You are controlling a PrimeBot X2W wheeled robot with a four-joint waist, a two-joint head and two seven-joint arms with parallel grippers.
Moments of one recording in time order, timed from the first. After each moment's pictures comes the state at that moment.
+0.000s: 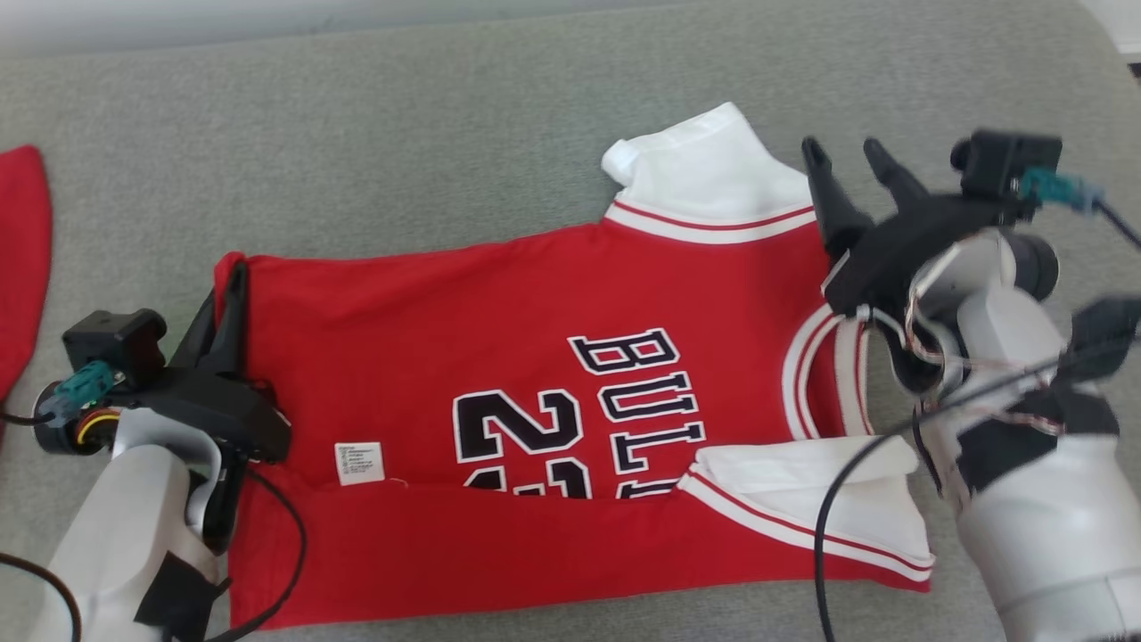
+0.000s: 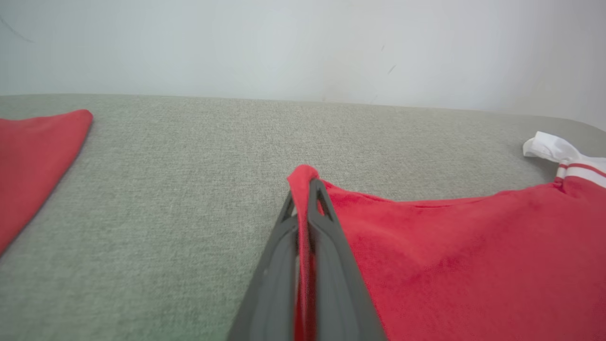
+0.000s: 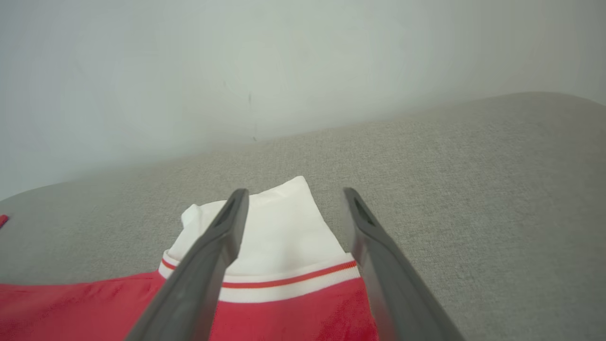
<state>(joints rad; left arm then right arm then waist) -0.75 0.25 -0.23 0.68 -0.39 -0.06 -0.25 -0.80 -0.21 0.32 0.53 0.48 0.13 0.06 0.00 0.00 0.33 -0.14</state>
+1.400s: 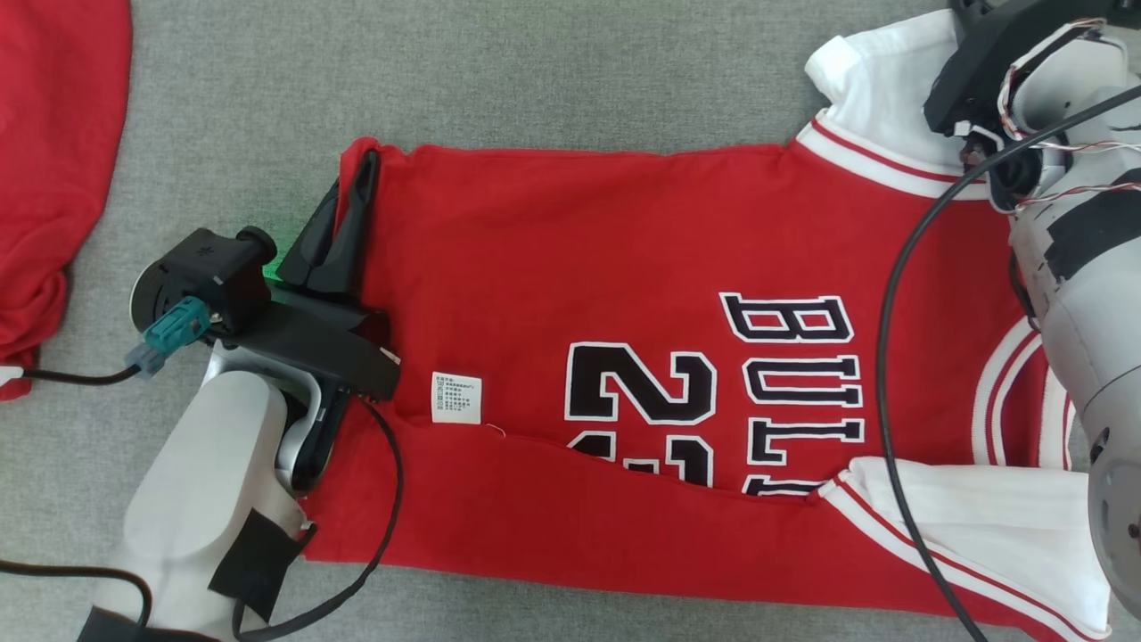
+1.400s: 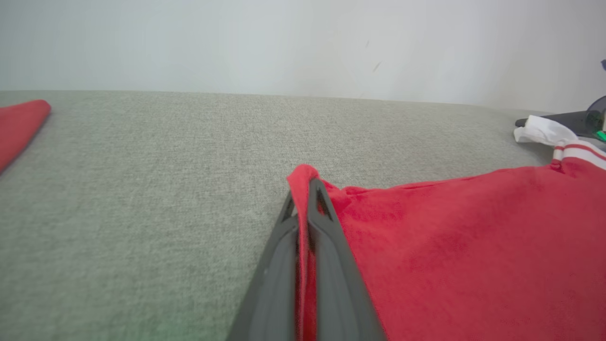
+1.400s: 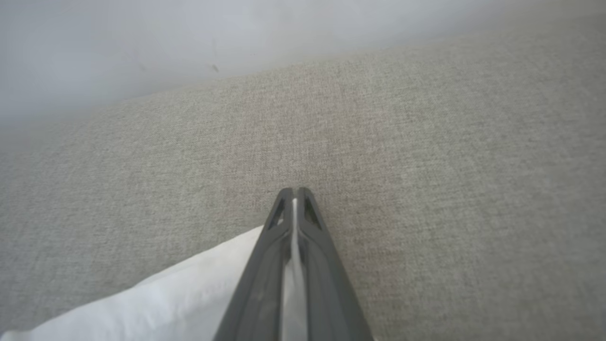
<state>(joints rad) -0.80 0.18 -0.35 0.39 -0.36 -0.03 -0.23 -1.41 -0.24 0.13 1.28 0.24 0.13 0.04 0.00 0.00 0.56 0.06</state>
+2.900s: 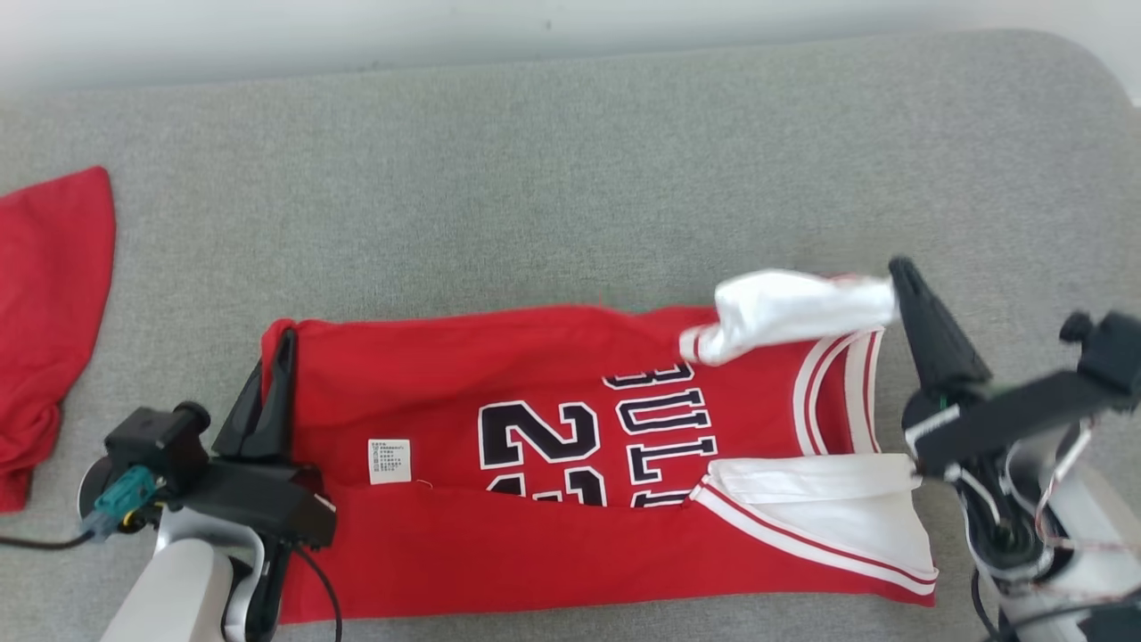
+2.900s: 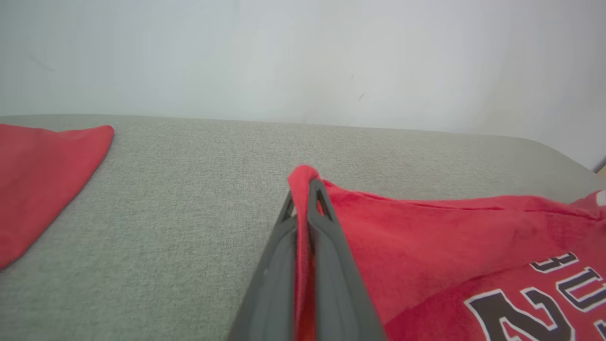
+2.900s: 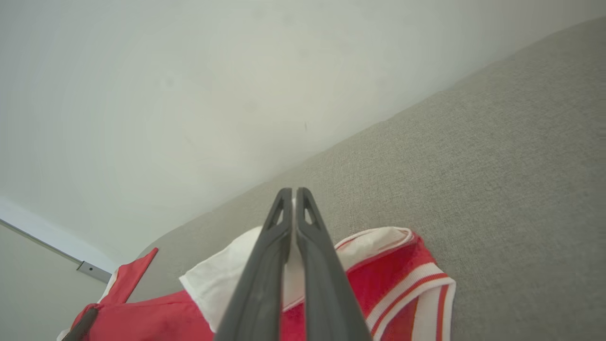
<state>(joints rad) -0.49 0.26 -0.29 0.29 -0.44 0.04 -0.24 -0.46 -0.46 0.49 0.15 1.06 0.13 -0.13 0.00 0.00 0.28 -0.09</state>
